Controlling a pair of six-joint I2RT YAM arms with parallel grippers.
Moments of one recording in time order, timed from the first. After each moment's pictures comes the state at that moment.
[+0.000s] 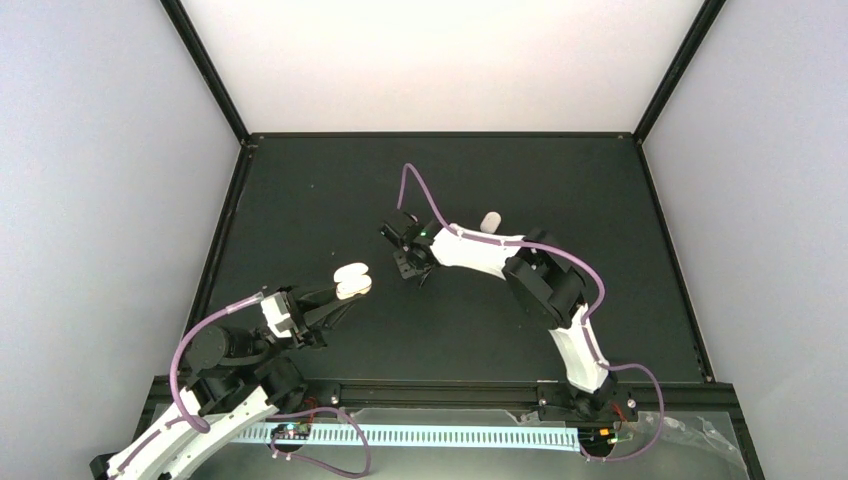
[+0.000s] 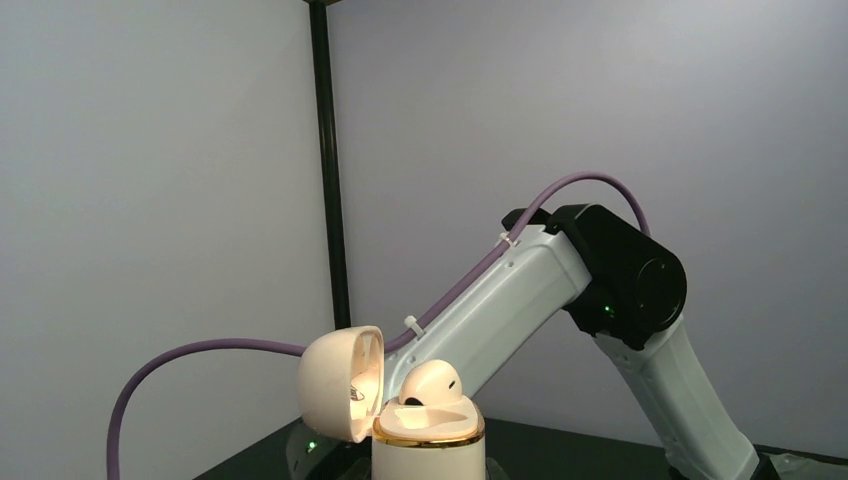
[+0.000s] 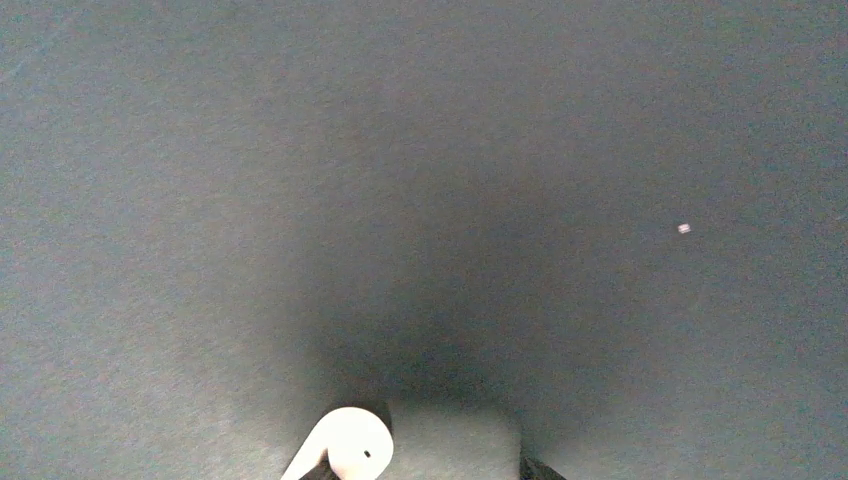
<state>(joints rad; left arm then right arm) -0.86 0.06 0.40 0.07 0.21 -0.04 0.93 2.13 1.55 -0.63 0.20 0.47</state>
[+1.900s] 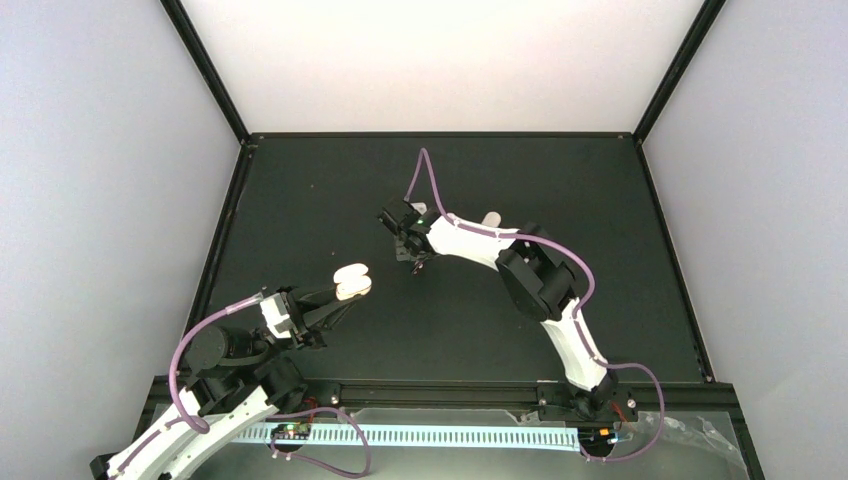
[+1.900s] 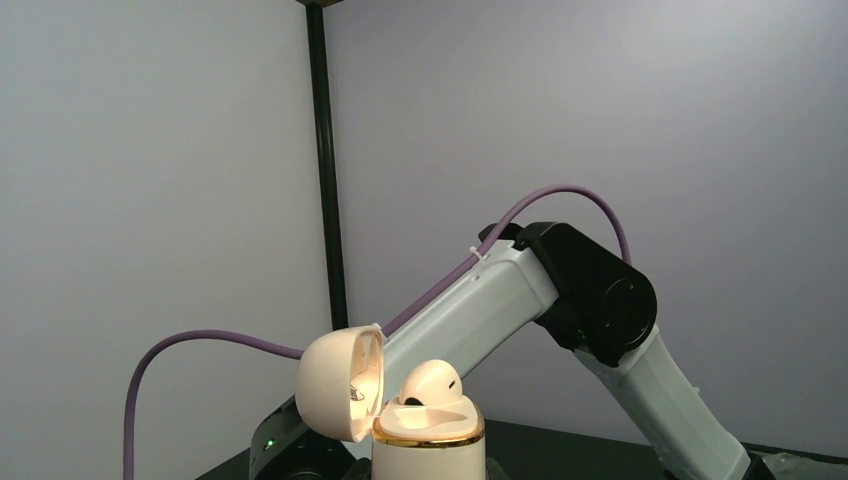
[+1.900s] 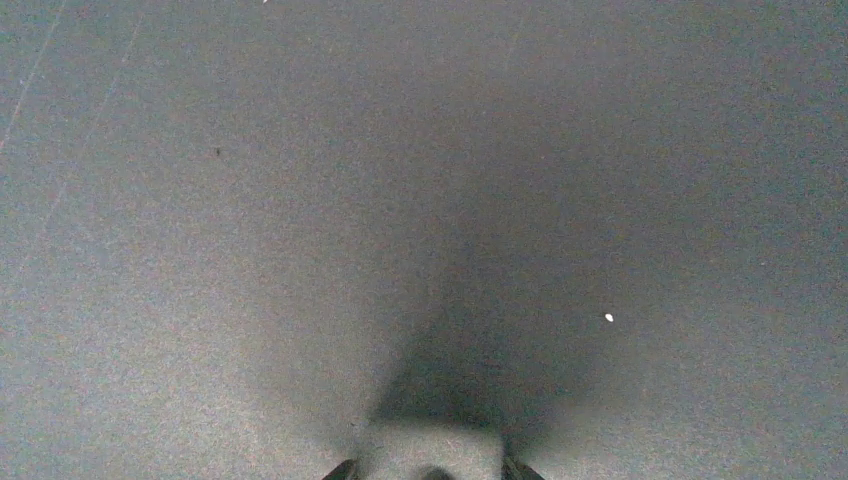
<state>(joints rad) -0.86 0.06 0.40 0.07 0.21 -0.04 0.87 2.21 1.68 -0.66 0.25 0.71</state>
